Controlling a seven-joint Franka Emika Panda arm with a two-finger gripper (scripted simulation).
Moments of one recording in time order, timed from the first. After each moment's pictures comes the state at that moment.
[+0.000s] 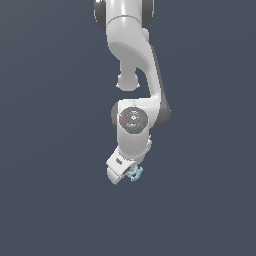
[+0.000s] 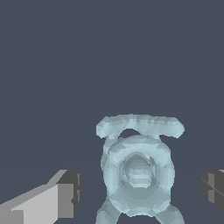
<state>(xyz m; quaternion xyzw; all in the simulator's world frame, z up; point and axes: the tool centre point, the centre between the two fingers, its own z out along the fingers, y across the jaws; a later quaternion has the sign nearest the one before) 0.097 0.013 0.096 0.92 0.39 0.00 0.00</state>
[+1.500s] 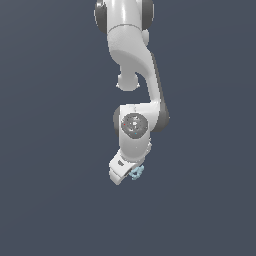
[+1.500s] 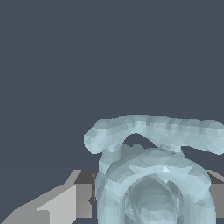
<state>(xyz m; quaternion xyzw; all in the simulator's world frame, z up) 0.092 0.017 0.071 0.92 0.40 0.00 0.00</state>
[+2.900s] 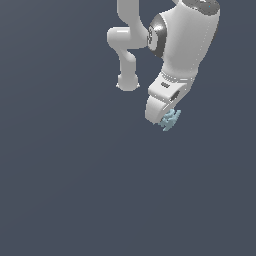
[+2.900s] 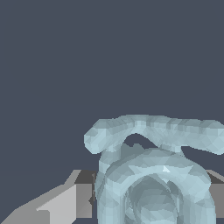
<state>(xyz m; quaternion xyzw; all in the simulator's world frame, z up) -0.021 0.130 0.277 0.92 0.40 0.00 0.00</state>
